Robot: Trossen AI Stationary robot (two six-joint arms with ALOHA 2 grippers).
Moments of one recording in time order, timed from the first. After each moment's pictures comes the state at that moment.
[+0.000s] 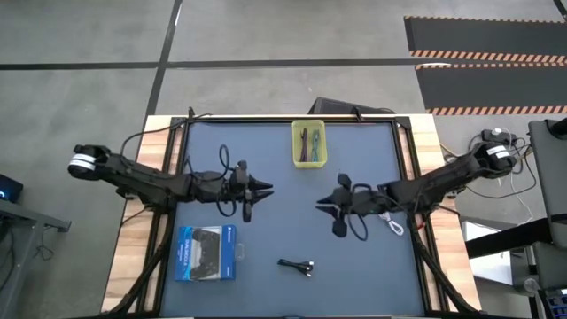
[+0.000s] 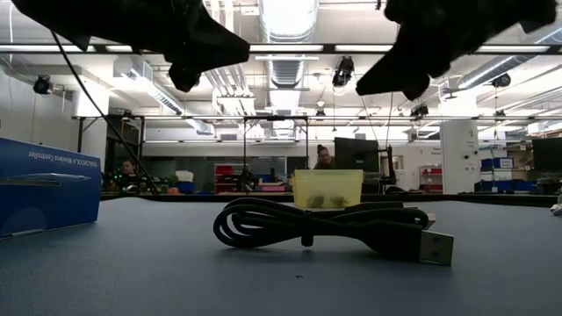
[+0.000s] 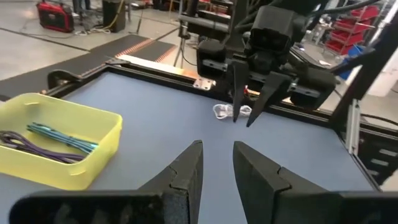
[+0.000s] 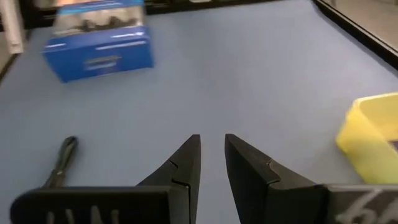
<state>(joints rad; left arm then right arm) -0.13 1.20 0.56 0.50 -0.26 -0.26 0.27 1.27 0.63 0.13 0.34 0.25</state>
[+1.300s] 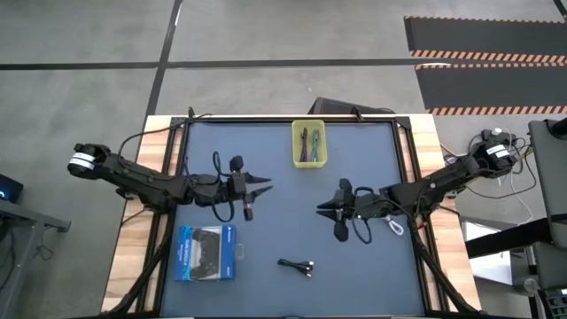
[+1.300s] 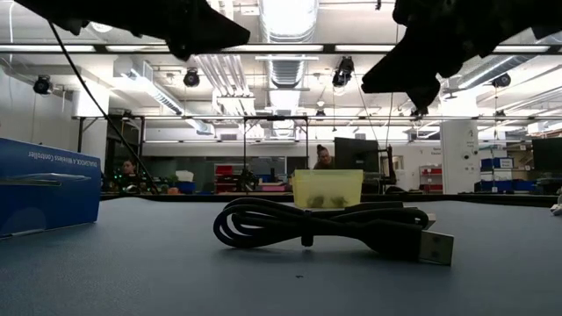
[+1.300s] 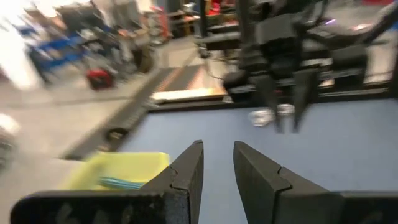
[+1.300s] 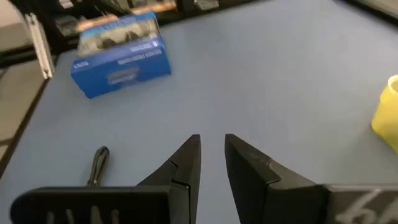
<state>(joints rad) -0.19 1.19 0.59 0.52 -0.45 0.13 0.31 1.27 0.59 0.21 0.34 0.39</state>
